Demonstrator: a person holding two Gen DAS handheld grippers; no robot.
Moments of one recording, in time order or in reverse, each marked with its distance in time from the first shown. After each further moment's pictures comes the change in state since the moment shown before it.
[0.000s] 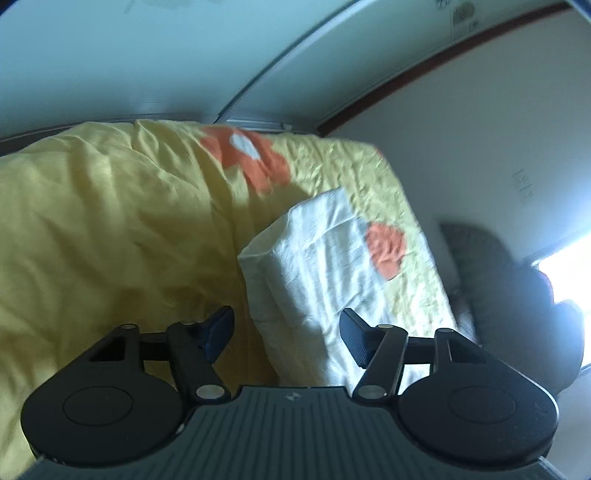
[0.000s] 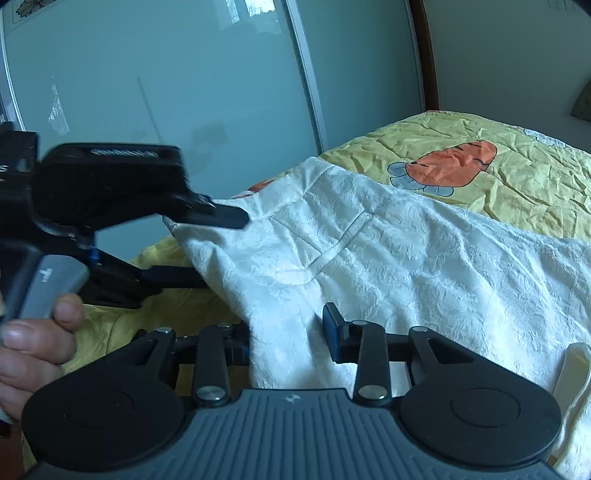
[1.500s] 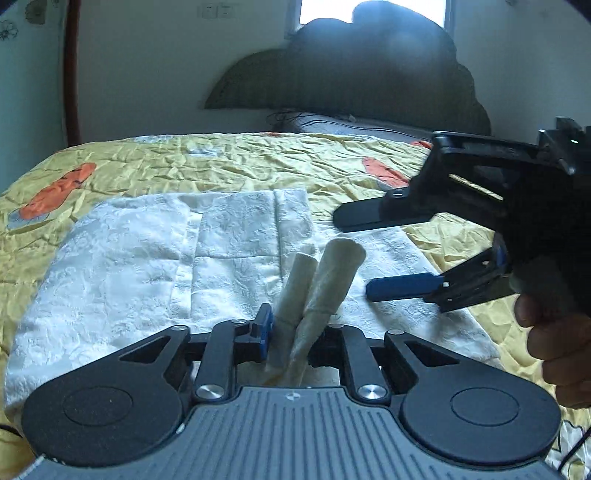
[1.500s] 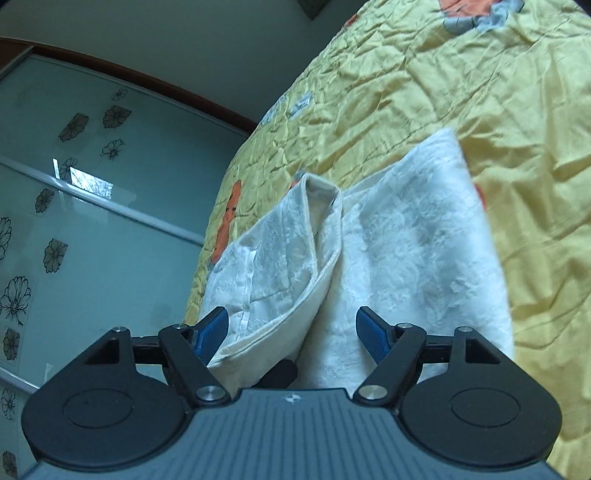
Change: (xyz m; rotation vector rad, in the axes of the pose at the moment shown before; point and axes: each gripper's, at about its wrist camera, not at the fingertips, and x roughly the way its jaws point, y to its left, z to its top) left arm 0.044 -0.189 -0.302 1.145 0.086 -0.245; right arm -0.226 -0.253 -0.136 0.954 -0.163 0.106
